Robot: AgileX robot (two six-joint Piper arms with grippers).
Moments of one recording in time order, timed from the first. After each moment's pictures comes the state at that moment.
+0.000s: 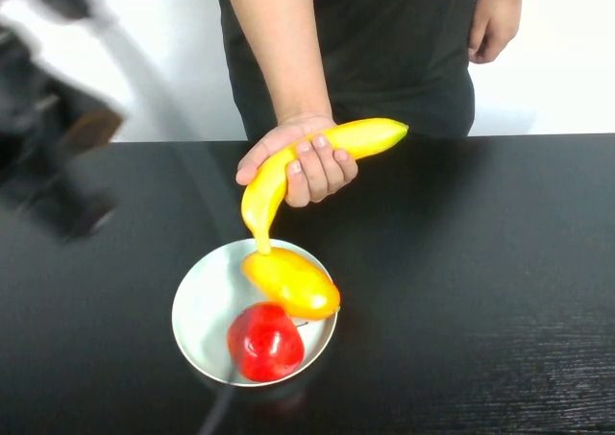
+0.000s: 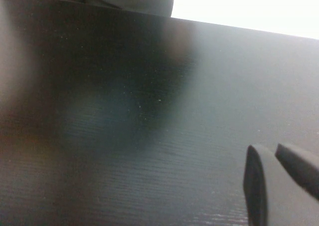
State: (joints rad) right arm 0.02 -0.03 0.03 0.15 0.34 -0.24; left arm -0.69 1.08 -1.35 0.17 1.06 0.26
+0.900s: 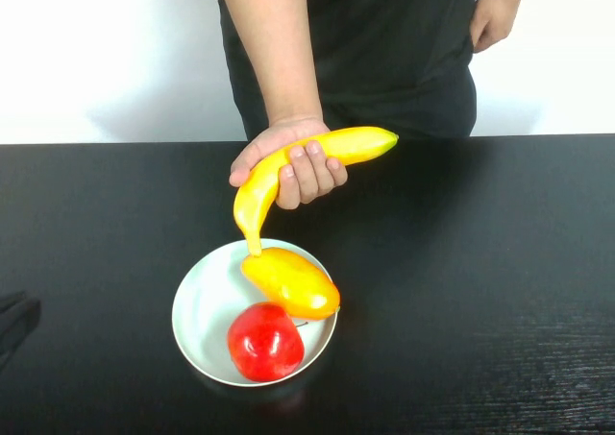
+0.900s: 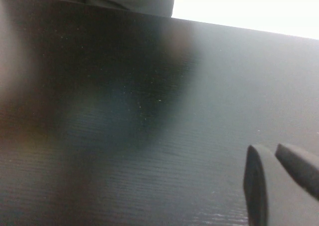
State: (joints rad) right arm 0.02 -0.03 0.03 0.15 0.34 -0.24; left arm -0.69 0.42 -0.55 0.27 0.60 -0.07
